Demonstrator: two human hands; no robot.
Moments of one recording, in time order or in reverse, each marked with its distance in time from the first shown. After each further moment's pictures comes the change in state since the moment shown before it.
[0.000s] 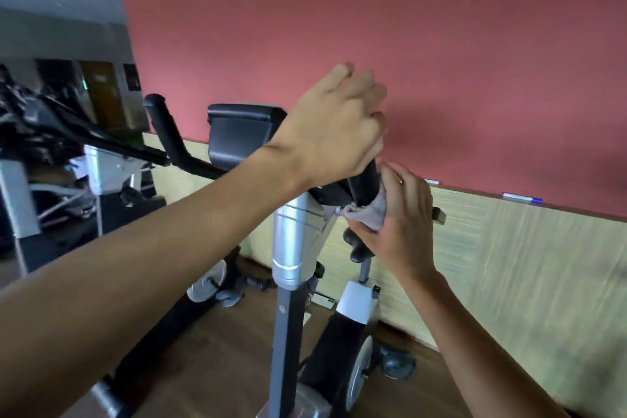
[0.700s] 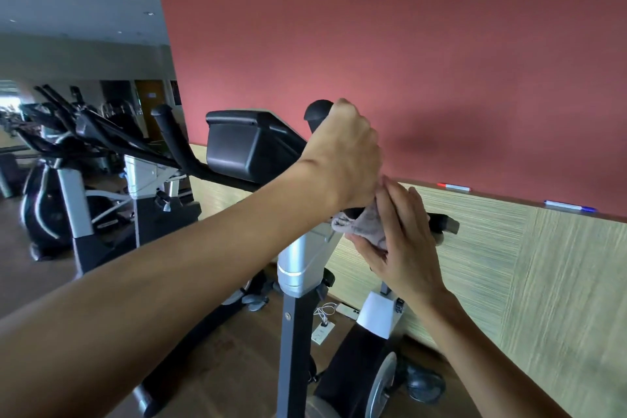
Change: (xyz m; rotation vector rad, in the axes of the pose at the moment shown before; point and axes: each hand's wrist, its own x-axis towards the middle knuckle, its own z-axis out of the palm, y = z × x) left_hand 0.048 0.060 -0.016 0.294 -0.713 -0.010; right_hand -0.019 0.038 0.006 0.123 0.017 -0.206
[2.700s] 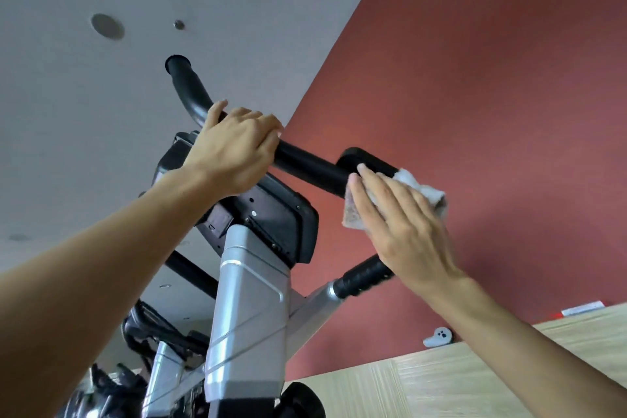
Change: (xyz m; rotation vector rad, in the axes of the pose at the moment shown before) left_hand 0.025 0.167 0.116 0.011 0.735 -0.569; right_hand -0.113 0.197 0.136 -0.574 1.031 -0.361
